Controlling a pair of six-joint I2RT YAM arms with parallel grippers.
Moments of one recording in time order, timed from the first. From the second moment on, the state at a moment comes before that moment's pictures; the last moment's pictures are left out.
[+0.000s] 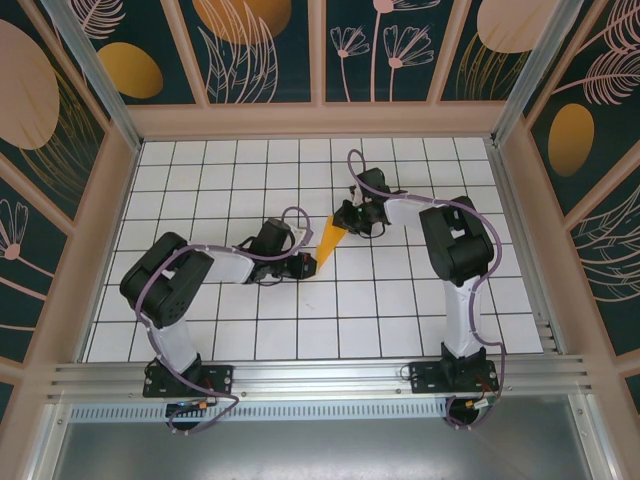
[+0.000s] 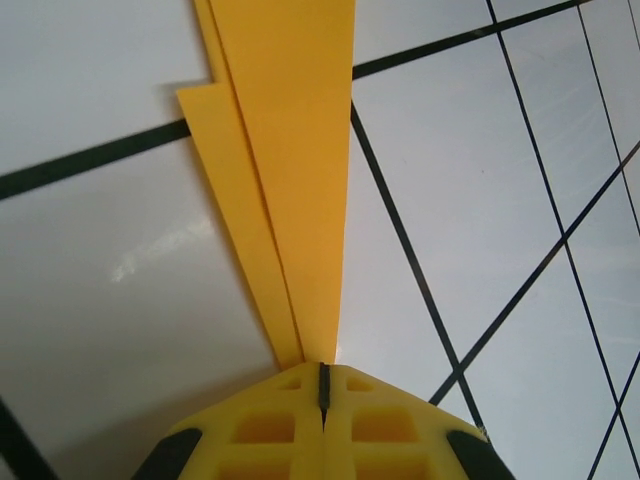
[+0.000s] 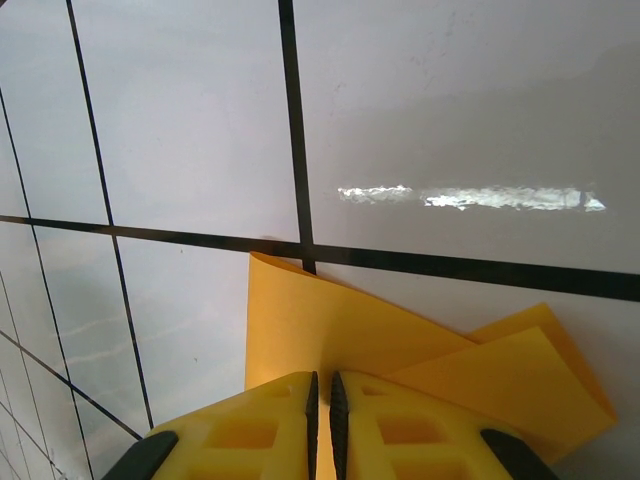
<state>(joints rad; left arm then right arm) -0.62 1.78 0.73 0.18 0.48 -0.48 0.43 2.09 1.31 -0.24 -0.47 0.65</state>
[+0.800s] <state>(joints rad) -0.61 1.82 0.95 -0.04 0.55 -0.50 0.43 2.09 1.31 -0.23 -0.46 0.65</state>
